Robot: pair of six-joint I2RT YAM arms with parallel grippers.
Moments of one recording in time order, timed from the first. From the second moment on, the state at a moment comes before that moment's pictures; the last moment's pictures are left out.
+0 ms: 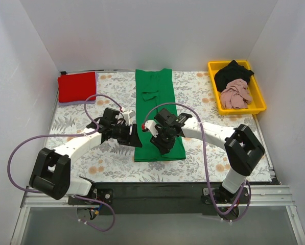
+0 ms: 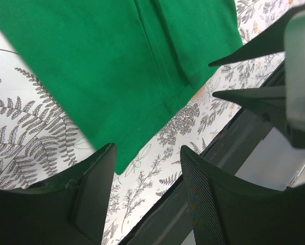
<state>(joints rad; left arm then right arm) -0.41 1.35 0.76 -0.36 0.61 -0.27 0.86 1.68 1.17 -0.70 -0.32 -0.26</state>
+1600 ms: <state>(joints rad) -0.43 1.49 0.72 -0.31 0.55 -0.37 0.92 1.75 1.23 -0.70 -0.23 -0.21</state>
